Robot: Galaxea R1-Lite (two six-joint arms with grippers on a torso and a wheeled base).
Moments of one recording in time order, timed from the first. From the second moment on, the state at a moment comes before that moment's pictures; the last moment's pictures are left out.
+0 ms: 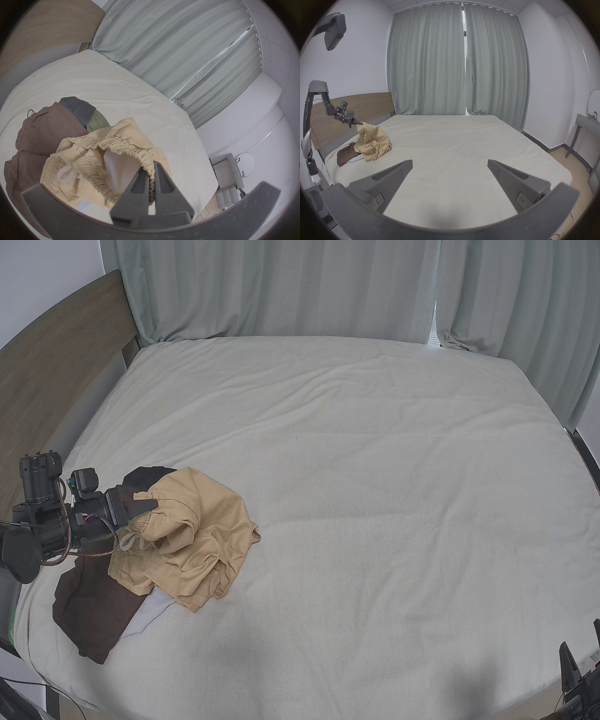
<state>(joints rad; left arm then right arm) 0.04 1.68 -0.71 -0.59 -0.62 -0.39 -0.01 0.02 -0.02 0.00 0.01 -0.01</state>
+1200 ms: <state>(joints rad) -0.19 1.52 -0.55 -0.91 -0.40 -0.78 -0.01 0.02 -0.02 0.00 0.01 0.00</state>
